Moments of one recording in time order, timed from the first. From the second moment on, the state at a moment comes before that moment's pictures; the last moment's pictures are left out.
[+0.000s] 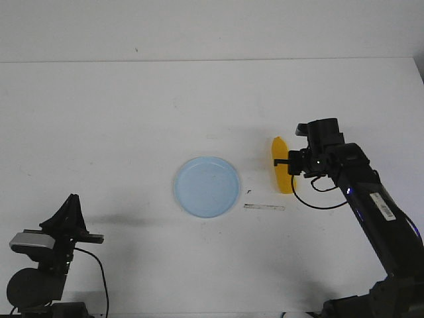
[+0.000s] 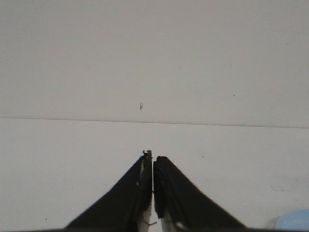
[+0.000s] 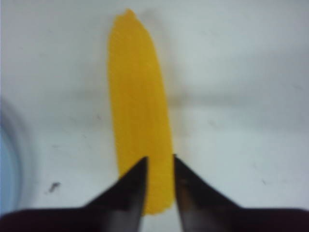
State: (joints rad) left arm 0.02 0.13 0.28 0.10 0.11 -0.09; right arm 0.14 1.55 1.33 -0.87 -0.08 0.23
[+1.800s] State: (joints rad) left arm 0.02 0.13 0.28 0.10 0.11 -0.09; right arm 0.21 1.86 1.45 -0.86 0.02 0.19
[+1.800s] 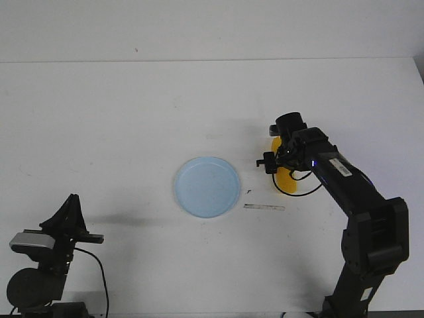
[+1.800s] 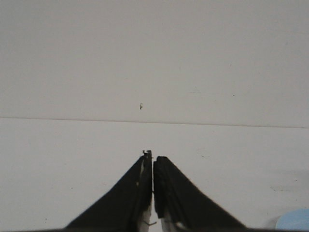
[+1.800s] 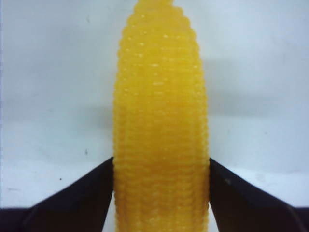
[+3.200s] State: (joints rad) left arm 0.02 0.13 0.28 0.10 0.11 -0.09; right arm 0.53 1.79 1.58 -0.86 -0.03 0.19
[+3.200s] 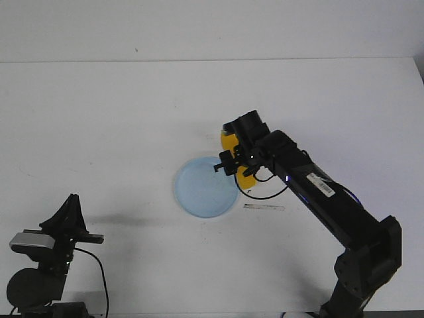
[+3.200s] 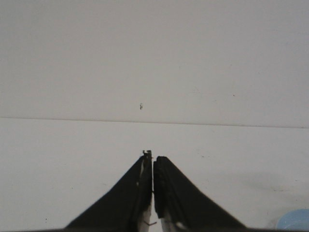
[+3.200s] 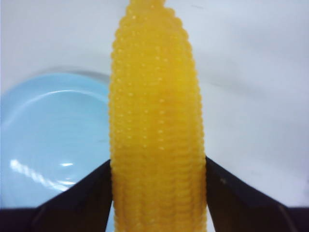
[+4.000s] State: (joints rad) left arm 0.02 0.13 0.28 0.10 0.11 -0.09; right arm 0.72 1.93 1.58 -0.82 -0.03 0.08
